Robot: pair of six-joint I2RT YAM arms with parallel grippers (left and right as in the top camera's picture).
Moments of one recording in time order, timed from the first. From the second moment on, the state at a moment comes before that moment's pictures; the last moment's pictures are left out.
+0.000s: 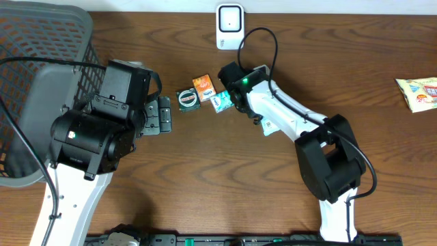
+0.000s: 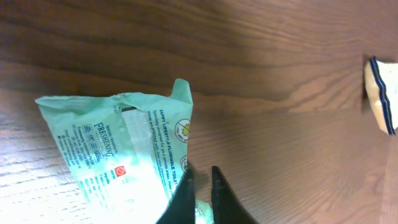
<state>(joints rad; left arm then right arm) -0.34 1.25 1.56 -1.34 -0.25 -0.32 0.57 2.12 1.58 -1.00 0.68 0.41</state>
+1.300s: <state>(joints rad) -0.34 1.25 1.56 -1.34 -0.25 -0.32 0.16 2.11 1.43 -0.80 -0.50 0.05</state>
